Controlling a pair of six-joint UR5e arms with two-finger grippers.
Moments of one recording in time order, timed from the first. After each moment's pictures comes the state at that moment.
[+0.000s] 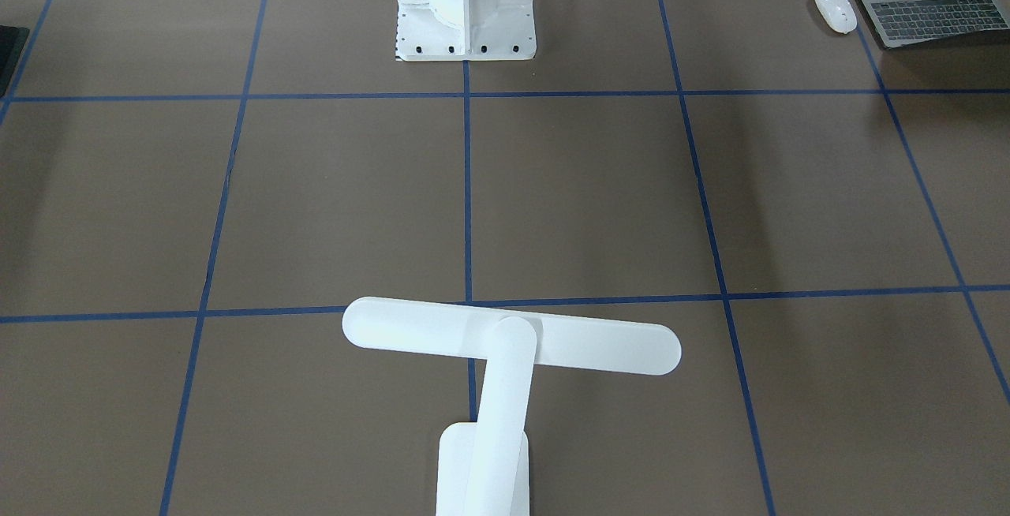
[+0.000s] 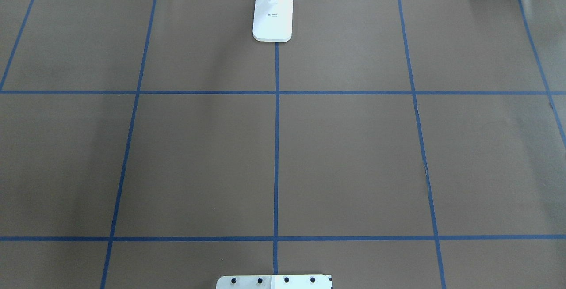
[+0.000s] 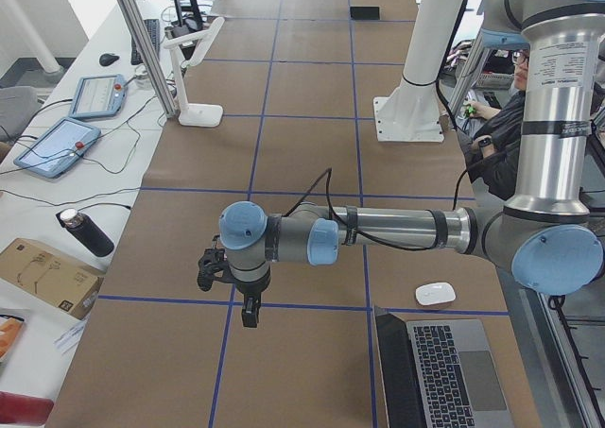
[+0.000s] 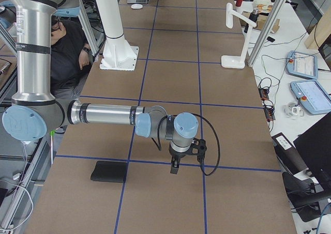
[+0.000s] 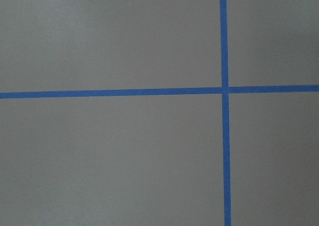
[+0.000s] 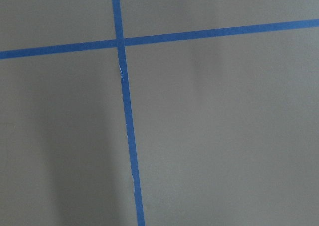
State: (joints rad) left arm -1.60 -1.57 -1.59 -1.59 -2.29 0.00; right arm 1.57 -1.65 1.64 -1.65 2.31 0.06
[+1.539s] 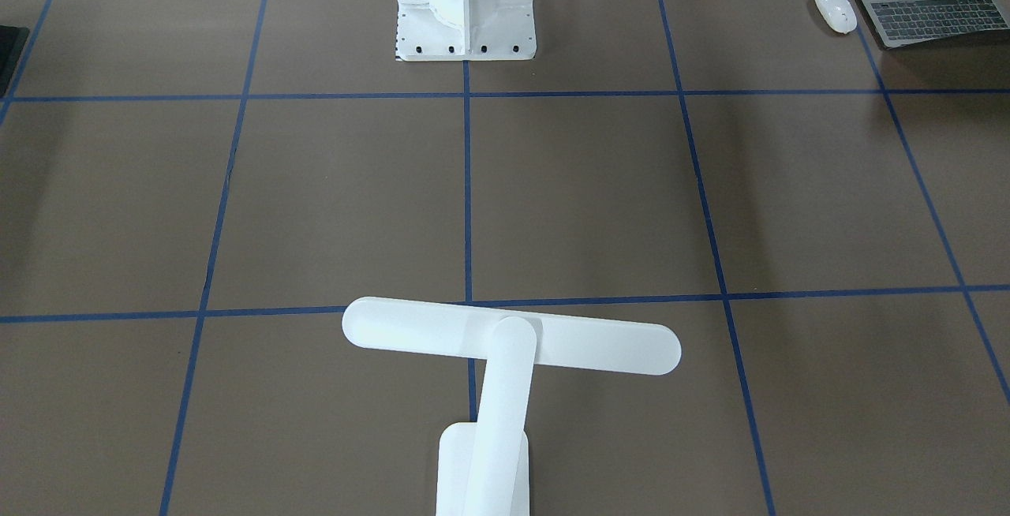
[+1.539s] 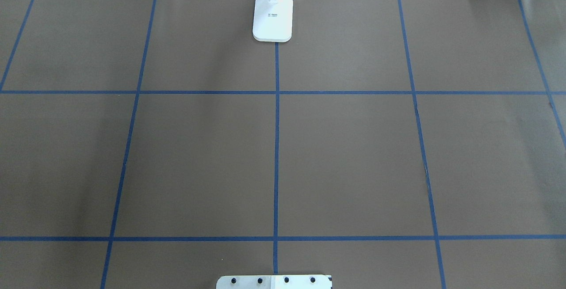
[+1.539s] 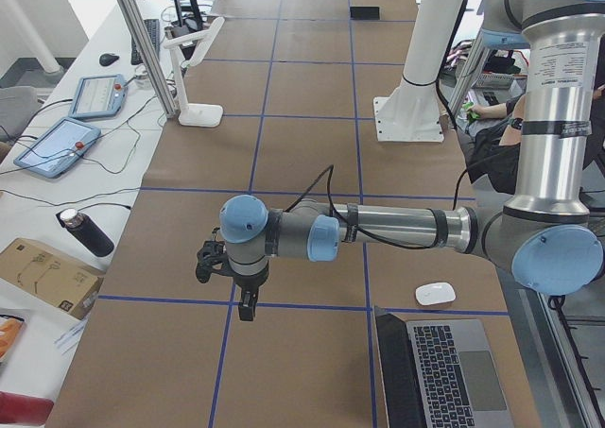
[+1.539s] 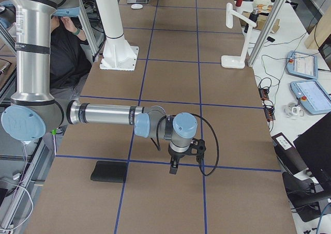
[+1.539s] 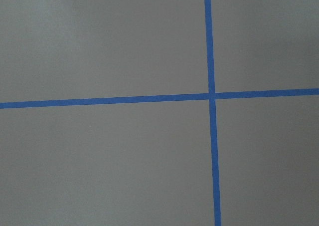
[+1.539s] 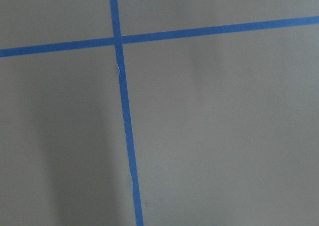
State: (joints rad) left arm -1.59 -1.57 -1.61 -1.61 -2.30 0.01; right arm 1.57 -1.66 1.65 -1.65 2.31 0.06
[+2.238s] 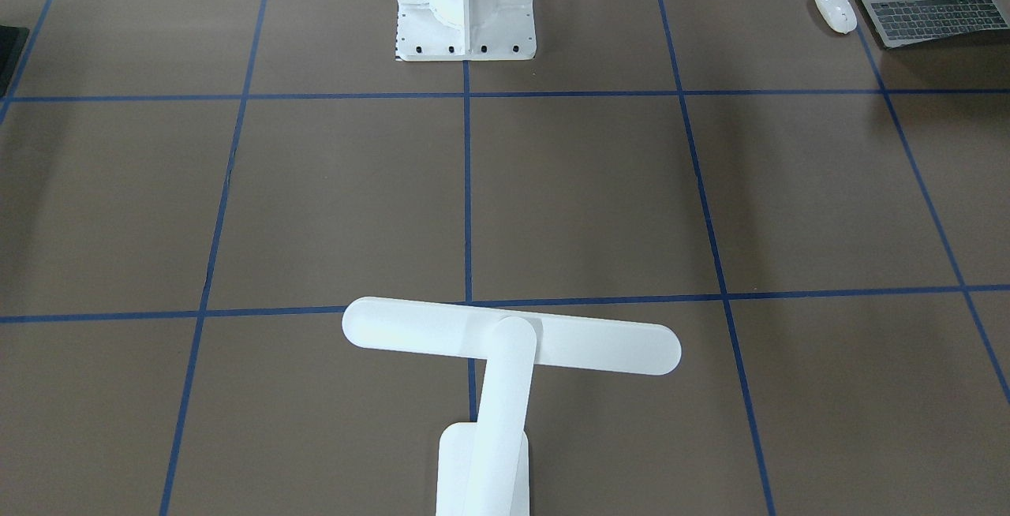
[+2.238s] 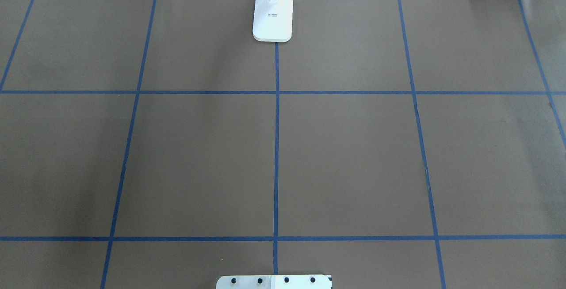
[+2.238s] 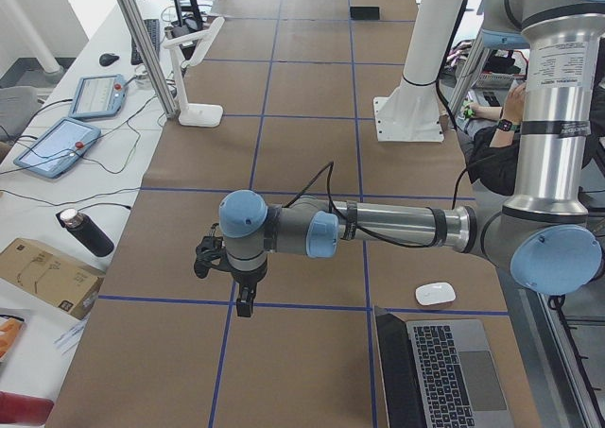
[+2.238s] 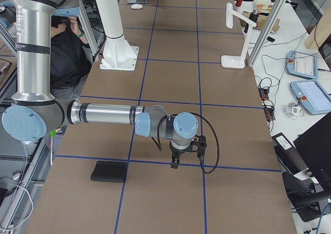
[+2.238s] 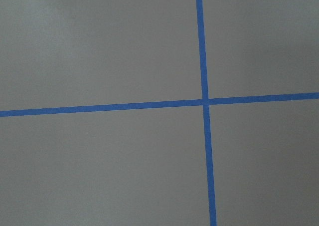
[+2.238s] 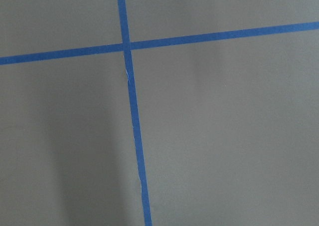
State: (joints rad) left arm -1.59 -1.57 -1.62 -1.60 -2.29 0.00; right arm 1.57 -1.65 1.65 -1.65 2.42 0.06
